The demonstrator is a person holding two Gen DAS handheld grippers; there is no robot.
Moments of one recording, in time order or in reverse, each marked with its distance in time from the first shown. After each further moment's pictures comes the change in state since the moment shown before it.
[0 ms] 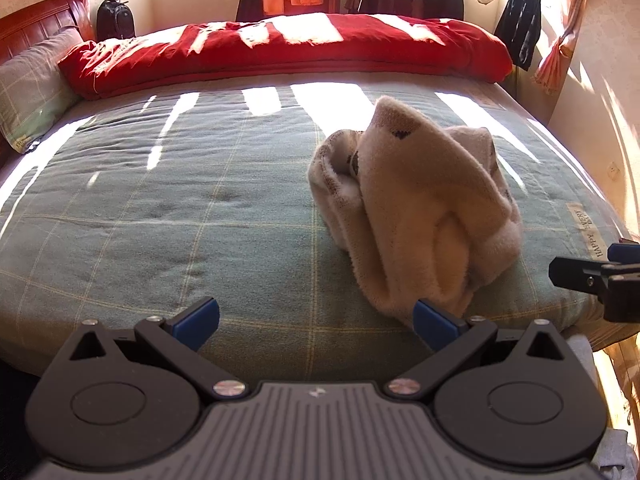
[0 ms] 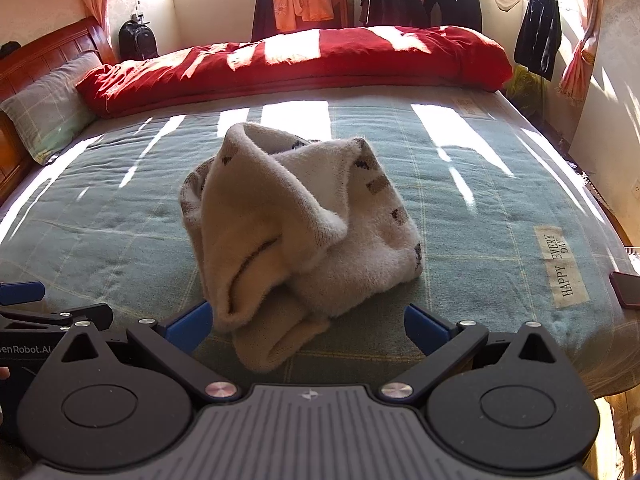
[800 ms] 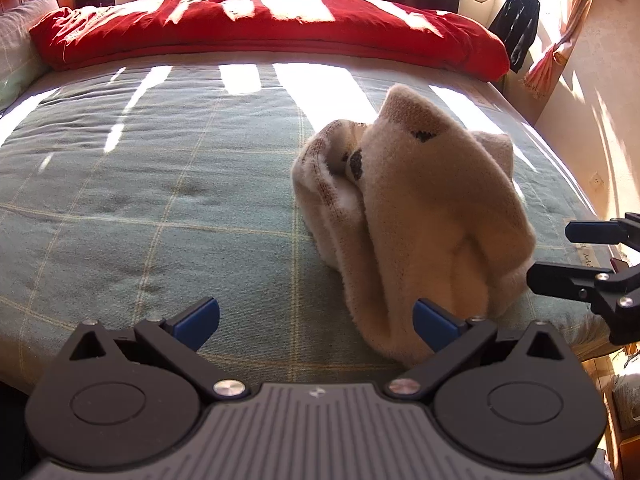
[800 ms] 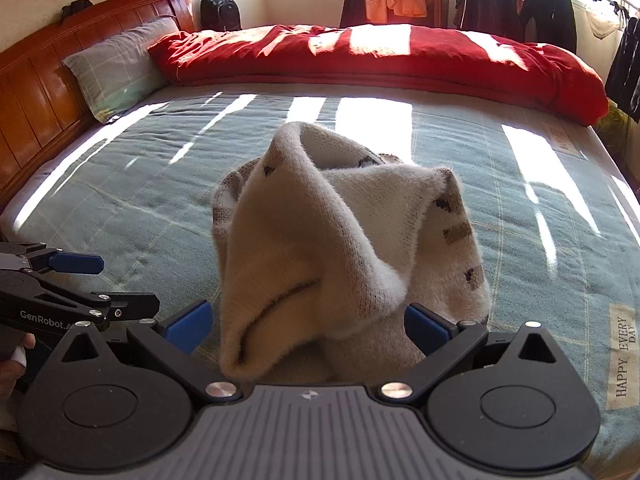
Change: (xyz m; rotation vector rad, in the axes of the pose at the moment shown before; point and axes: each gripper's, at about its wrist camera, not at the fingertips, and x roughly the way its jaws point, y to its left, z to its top) left arm 0.070 0.017 0.025 -0.052 0.056 -0.110; right arm 0.069 -0.004 0.045 -0.224 0.026 0.213
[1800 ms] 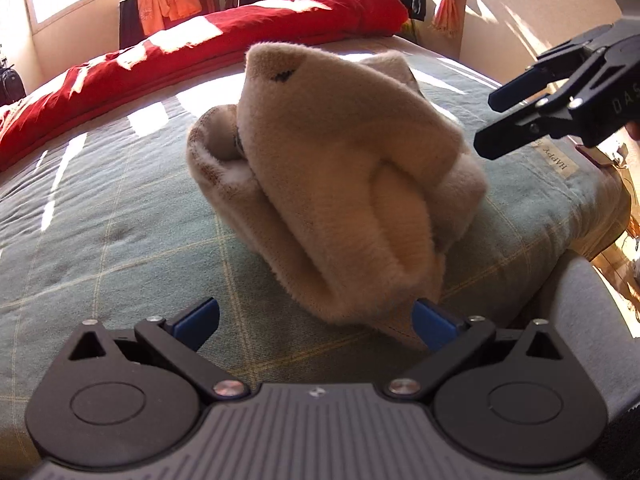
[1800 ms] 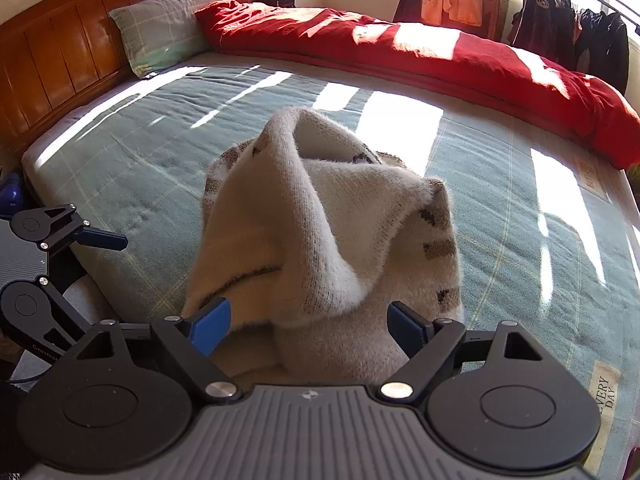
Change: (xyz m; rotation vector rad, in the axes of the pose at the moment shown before) left arm 0.023 -0.056 -0.045 0.391 -0.037 -0.057; right arm -0.001 -0.035 0.003 -0.144 0.060 0.065
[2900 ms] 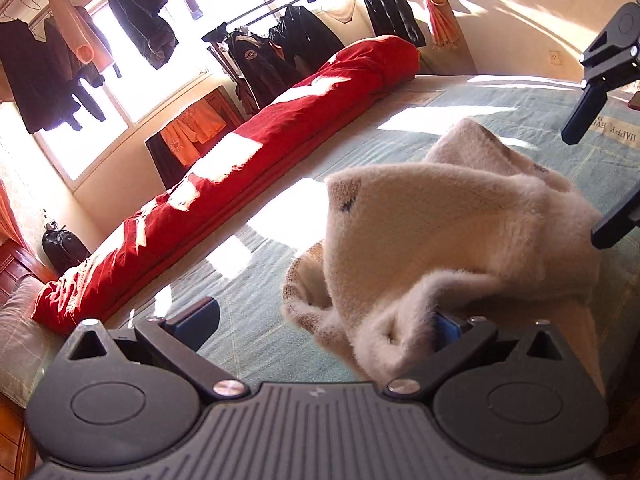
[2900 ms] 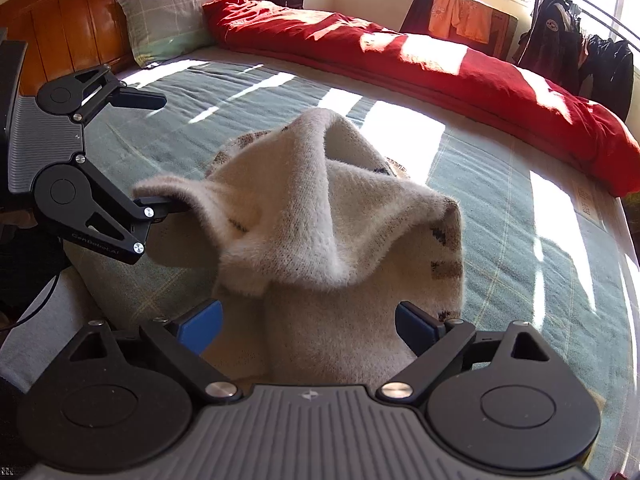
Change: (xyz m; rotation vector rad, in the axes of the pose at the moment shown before) left arm 0.009 0.025 0.069 0.338 -0.224 0.322; right arm 0.018 0.018 0.010 -0.096 -0.005 -0.066
